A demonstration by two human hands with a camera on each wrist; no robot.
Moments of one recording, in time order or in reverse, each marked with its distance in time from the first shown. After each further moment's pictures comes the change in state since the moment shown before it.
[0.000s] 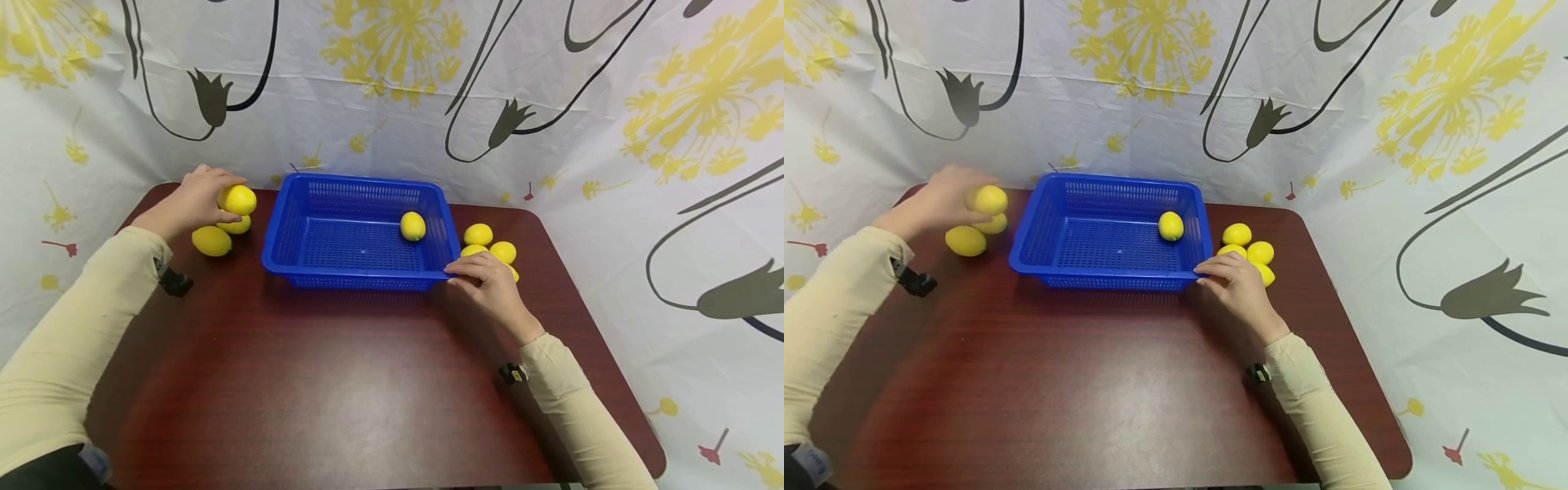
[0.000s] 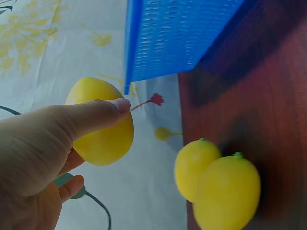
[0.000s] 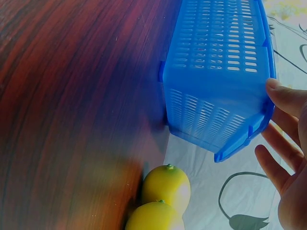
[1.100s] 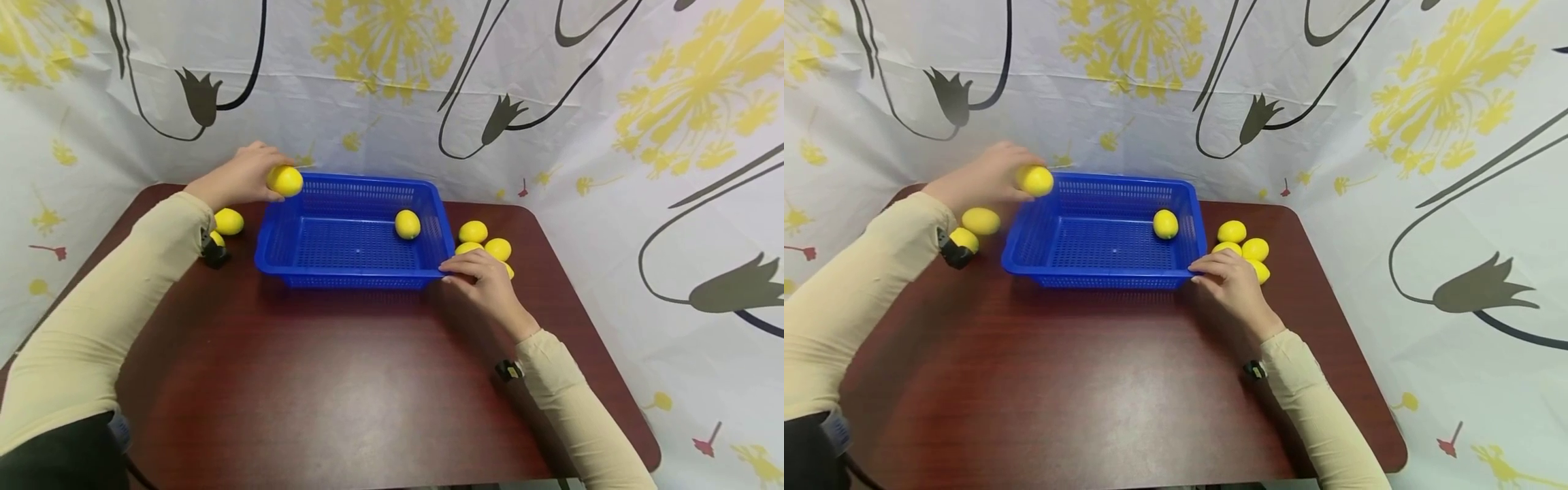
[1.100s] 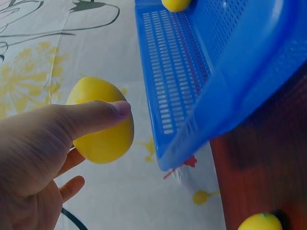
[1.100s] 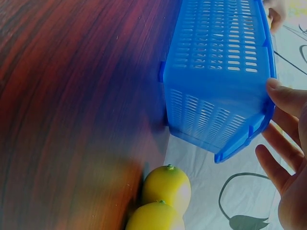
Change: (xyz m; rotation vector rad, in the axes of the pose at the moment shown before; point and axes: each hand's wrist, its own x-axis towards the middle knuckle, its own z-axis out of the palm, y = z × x) left_hand 0.071 0.062 -0.017 0.004 -0.038 0.176; right_hand -0.001 0.000 0.002 -0.031 -0.007 -0.016
